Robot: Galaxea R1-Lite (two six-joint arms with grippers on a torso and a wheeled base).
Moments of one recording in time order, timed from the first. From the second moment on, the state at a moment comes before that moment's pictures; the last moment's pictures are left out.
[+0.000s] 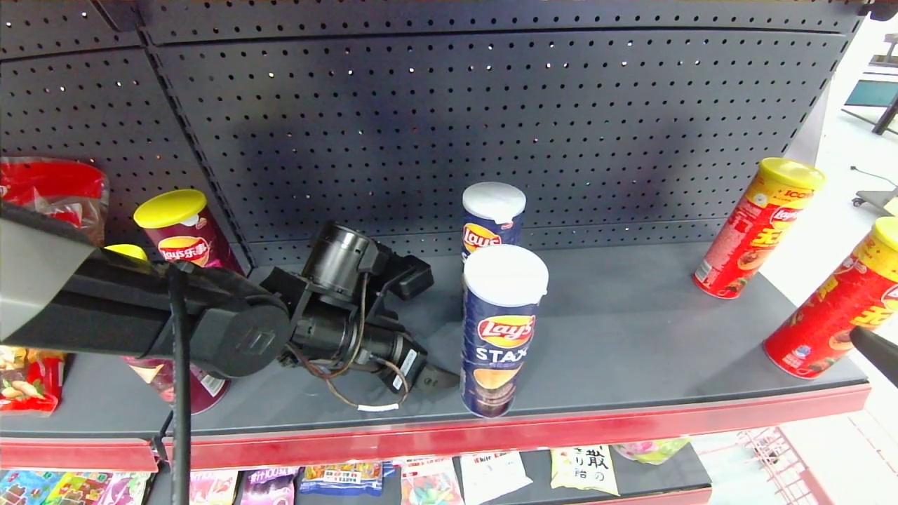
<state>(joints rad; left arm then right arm) -0.58 1.93 -1.06 -0.08 -0.27 0.13 0.07 0.74 -0.31 -0.48 0.20 -0.07</state>
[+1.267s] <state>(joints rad) -0.53 1.55 -0.85 -0.08 -0.23 0.13 0.07 0.66 -0.19 -0.48 0.21 -0.07</state>
